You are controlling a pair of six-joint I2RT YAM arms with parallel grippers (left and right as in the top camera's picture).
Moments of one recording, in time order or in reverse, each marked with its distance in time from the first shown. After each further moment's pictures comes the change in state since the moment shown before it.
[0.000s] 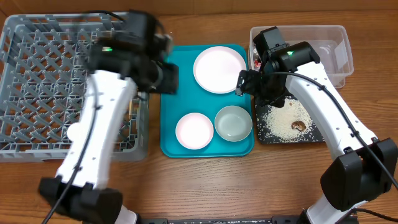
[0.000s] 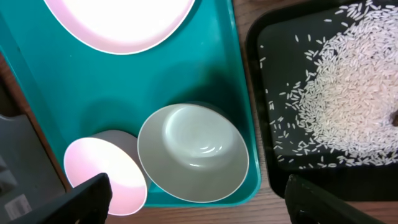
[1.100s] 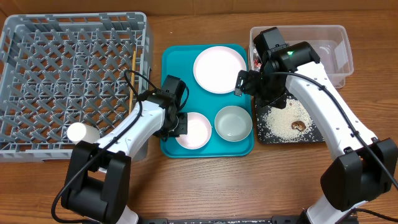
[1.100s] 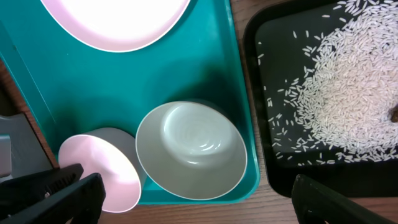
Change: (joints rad) left arm -0.090 0.035 -0.742 0.543 -0.102 -0.204; right arm 0.000 0.000 0.000 -0.010 0.000 0.000
